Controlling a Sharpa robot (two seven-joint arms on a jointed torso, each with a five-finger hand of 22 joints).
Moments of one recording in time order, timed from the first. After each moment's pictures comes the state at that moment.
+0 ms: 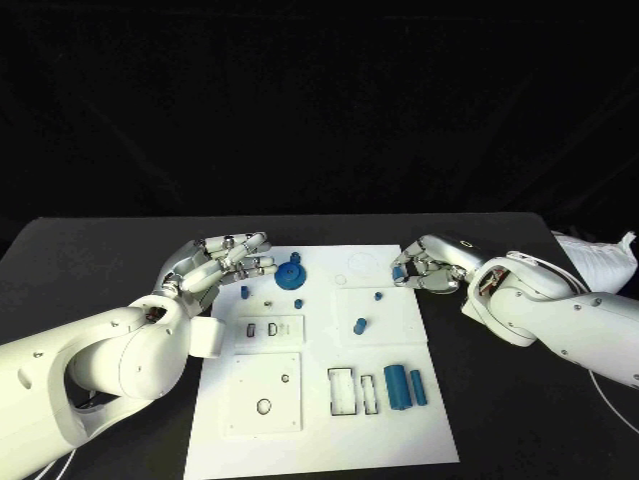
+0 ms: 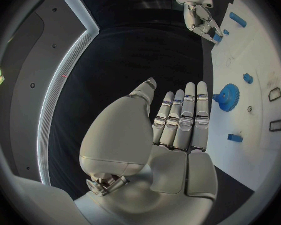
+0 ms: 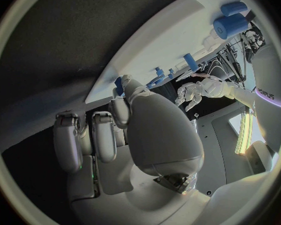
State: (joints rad) left arm 1.13 -0.91 0.04 1.73 0.04 -0.42 0.43; left_hand 1.41 -0.05 0.14 0.15 0.18 0.93 0.24 0.07 0.07 0.97 0.20 0.07 0.06 1.06 0.14 0.13 0.11 0.17 0.90 0.25 0.28 0.12; right arm 1.05 -0.95 0.15 1.42 -1.46 -0.37 0.08; right_hand 1.44 -0.03 0.22 0.10 0.08 1.12 0.11 0.09 0.08 1.39 0.05 1.15 1.28 1.46 -0.03 1.50 1.31 0.04 1.47 0.09 1.53 1.31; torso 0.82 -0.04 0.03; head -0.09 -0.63
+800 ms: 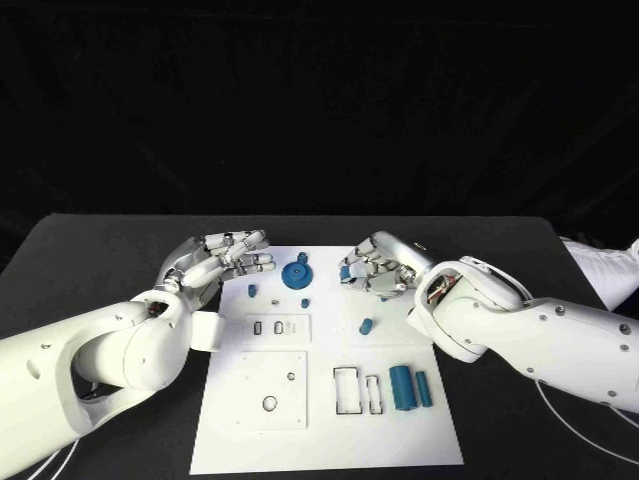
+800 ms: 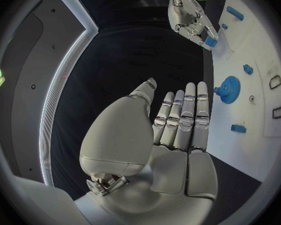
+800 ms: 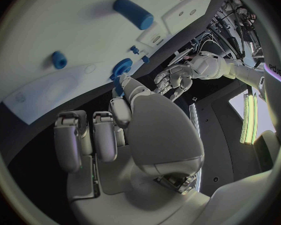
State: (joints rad) left arm 1.13 -0.91 0.04 1.70 0.03 -0.42 0.43; left_hand 1.41 -0.05 0.14 0.15 0.18 0.93 0.24 0.07 0.07 0.96 0.20 0.07 0.06 1.06 0.14 0.13 0.11 0.17 0.90 0.25 0.28 0.12; right arm 1.07 -0.84 0.14 1.64 -1.38 -0.44 -0.19; right_hand 1.43 -0.01 0.26 0.08 0.13 1.13 0.12 0.10 0.08 1.39 0.05 1.13 1.27 1.47 -0.05 1.49 1.31 0.04 1.47 0.07 1.53 1.31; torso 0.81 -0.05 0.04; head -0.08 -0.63
